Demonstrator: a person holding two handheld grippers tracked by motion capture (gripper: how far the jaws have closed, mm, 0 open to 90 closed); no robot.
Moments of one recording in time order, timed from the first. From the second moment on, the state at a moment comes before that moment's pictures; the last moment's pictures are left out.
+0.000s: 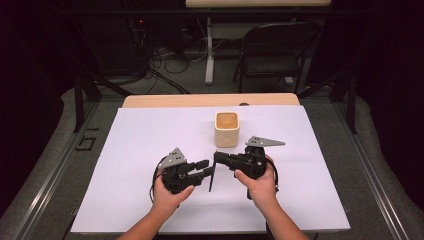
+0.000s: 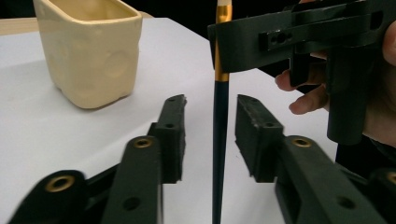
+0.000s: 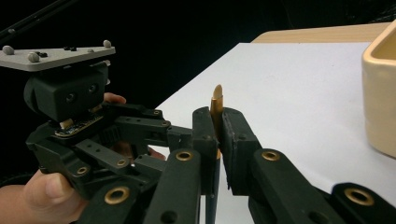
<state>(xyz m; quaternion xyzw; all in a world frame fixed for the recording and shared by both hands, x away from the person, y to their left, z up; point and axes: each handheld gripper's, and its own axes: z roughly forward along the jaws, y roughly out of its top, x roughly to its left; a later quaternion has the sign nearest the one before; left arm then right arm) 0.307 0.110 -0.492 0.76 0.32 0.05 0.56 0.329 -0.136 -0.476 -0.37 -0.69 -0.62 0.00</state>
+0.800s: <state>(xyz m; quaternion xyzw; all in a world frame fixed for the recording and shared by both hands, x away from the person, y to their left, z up) 0.311 0.128 -0.498 0.77 0.35 0.11 0.53 0.322 -0.147 -0.460 -0.34 -0.71 -0.60 -0.09</state>
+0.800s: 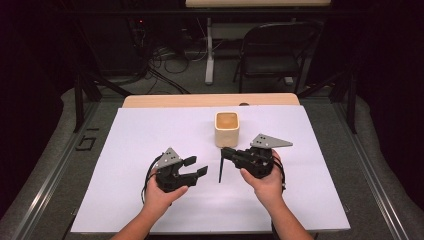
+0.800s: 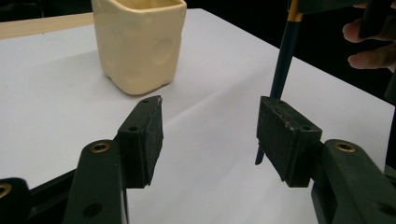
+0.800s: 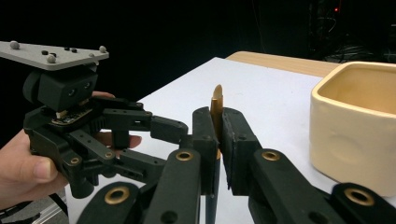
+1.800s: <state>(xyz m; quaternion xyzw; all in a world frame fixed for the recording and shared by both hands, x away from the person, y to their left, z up) 0.310 0.187 -0.505 0.76 0.40 0.15 0.49 0.325 -0.172 -0.449 -0.35 -0.72 -0.57 -0.19</state>
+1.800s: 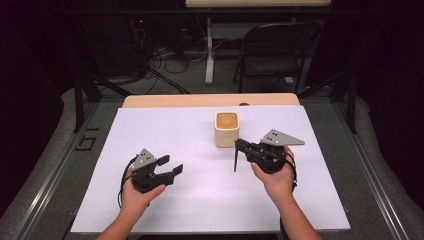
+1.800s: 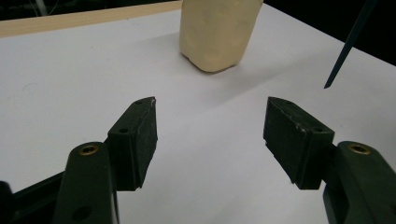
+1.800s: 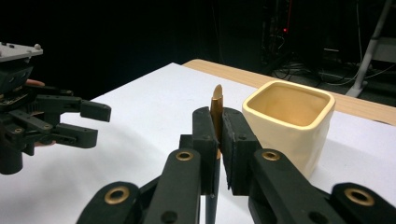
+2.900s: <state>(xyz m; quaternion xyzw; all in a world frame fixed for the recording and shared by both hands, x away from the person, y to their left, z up) 0.309 0.204 -0.515 0.77 0.42 0.17 0.45 0.346 -0.169 -0.435 -0.35 -0.72 -0.57 -0.20</state>
